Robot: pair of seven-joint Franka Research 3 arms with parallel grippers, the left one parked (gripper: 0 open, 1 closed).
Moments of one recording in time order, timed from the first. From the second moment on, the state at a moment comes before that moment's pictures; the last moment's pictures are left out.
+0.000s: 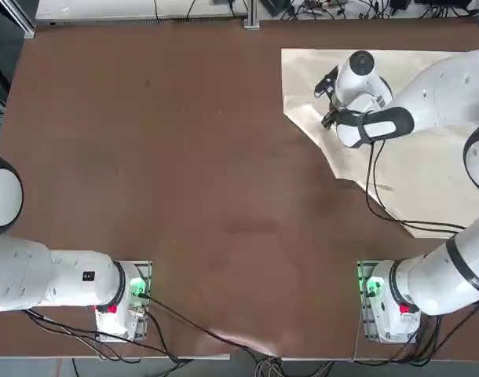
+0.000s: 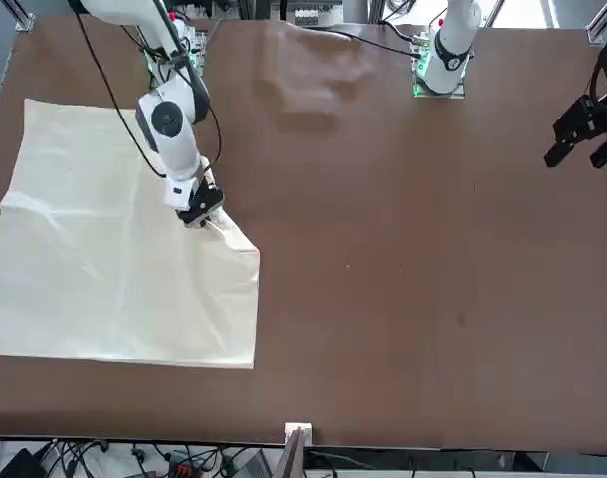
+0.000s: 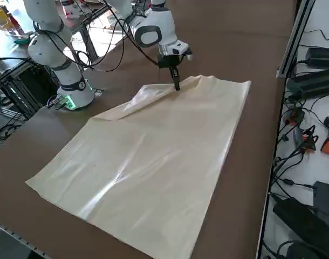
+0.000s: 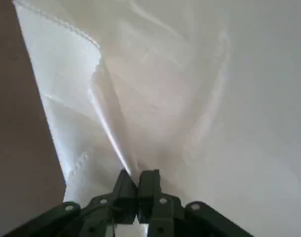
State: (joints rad) arm 0.26 0.26 0.08 -2.34 -0.33 2.71 0.02
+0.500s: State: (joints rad) arm 0.14 0.37 0.08 -2.21 -0.33 2.71 -0.13
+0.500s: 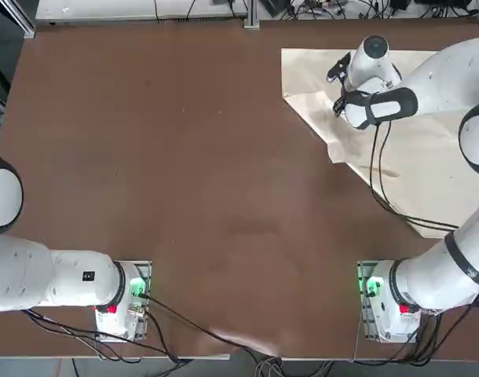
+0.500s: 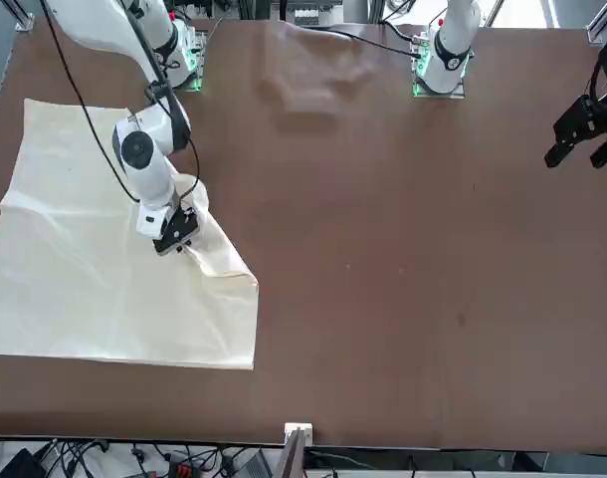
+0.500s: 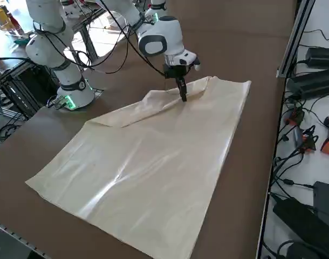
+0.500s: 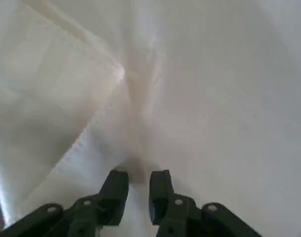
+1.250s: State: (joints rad) arm 0.11 0.38 0.12 -2.13 -0.33 2.58 -0.09
